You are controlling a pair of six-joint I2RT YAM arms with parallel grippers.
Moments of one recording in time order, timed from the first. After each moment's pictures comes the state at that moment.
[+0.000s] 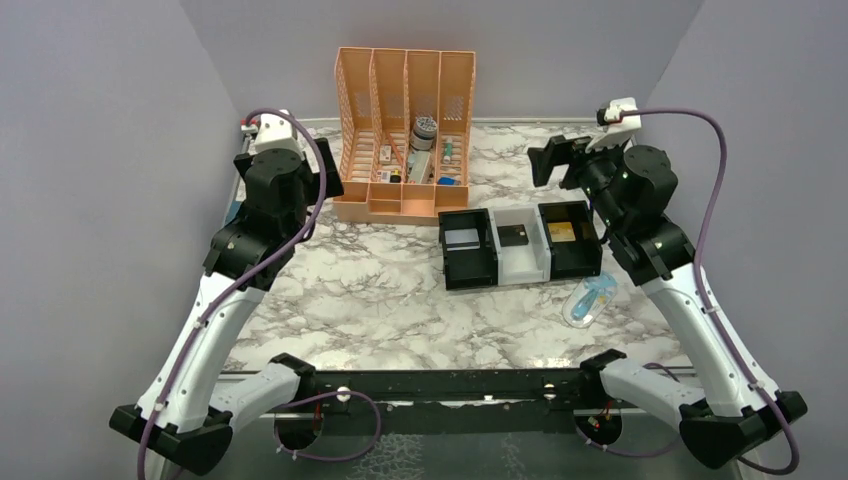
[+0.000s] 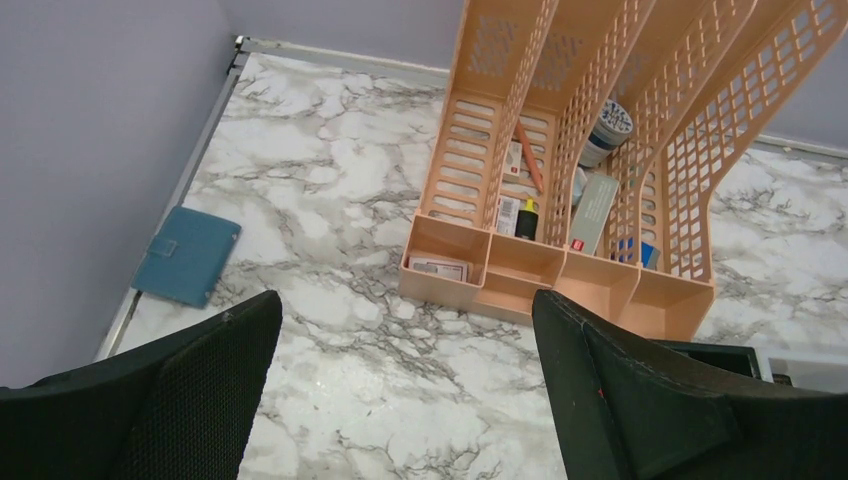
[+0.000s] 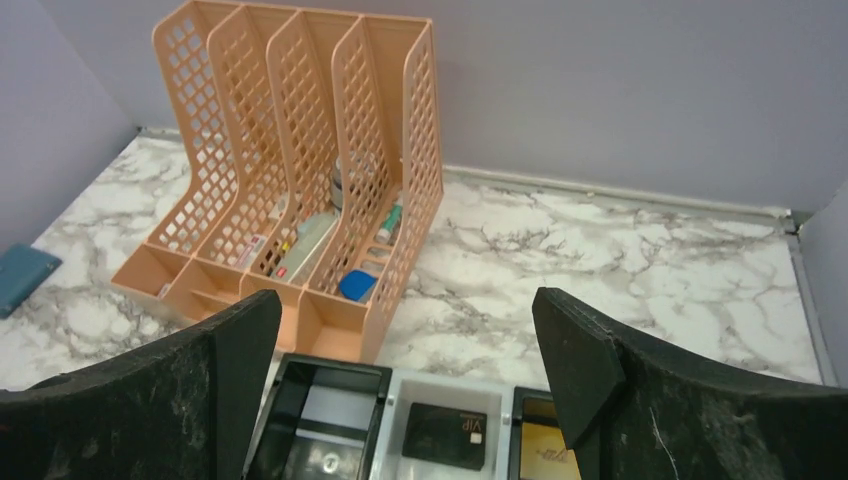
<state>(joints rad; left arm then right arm) -0.43 1.02 1.33 -0.62 -0.53 -0.28 0.39 1.03 1.24 -0.23 0.12 0.05</state>
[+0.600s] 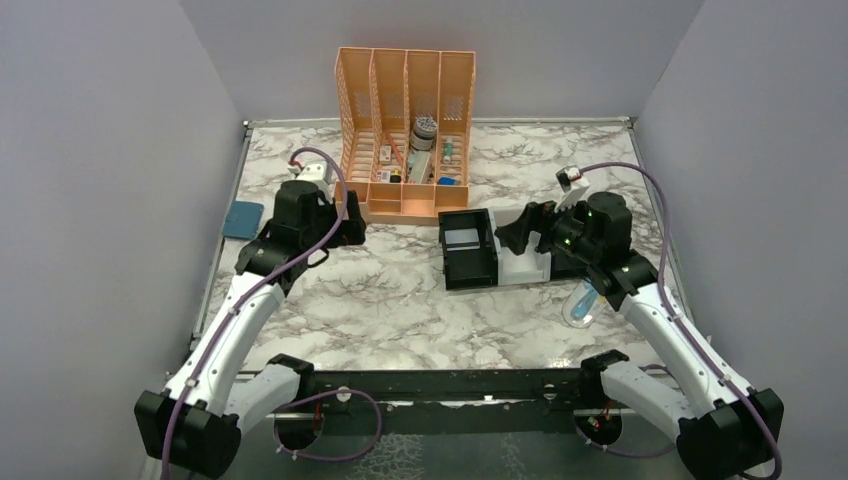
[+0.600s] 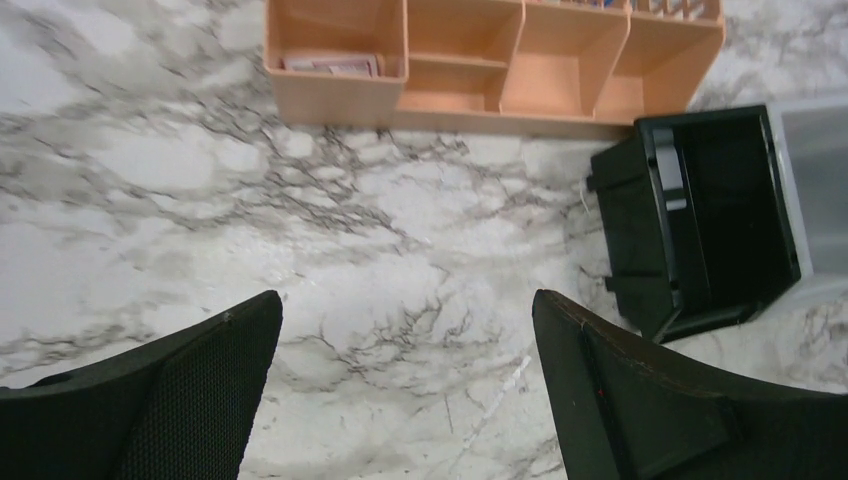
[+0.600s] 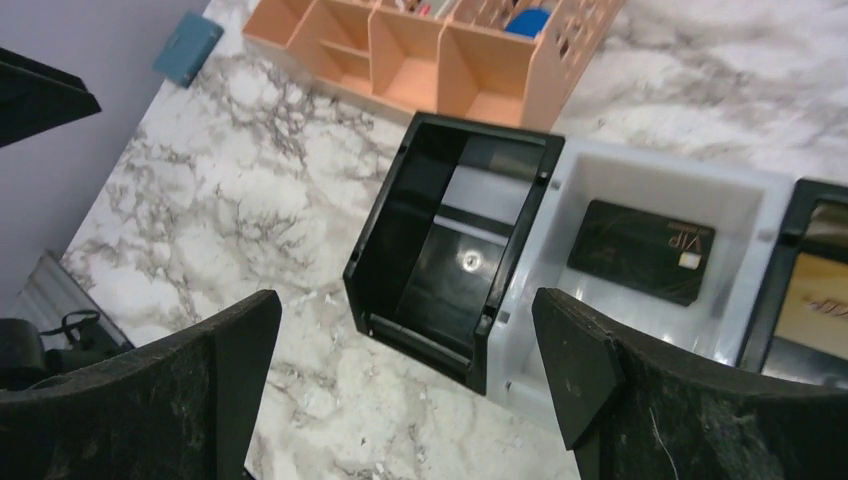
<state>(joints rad) -0.30 0.96 0.97 -0.56 -0.08 -0.32 0.31 0.90 0.76 -0.16 -0.35 0.29</state>
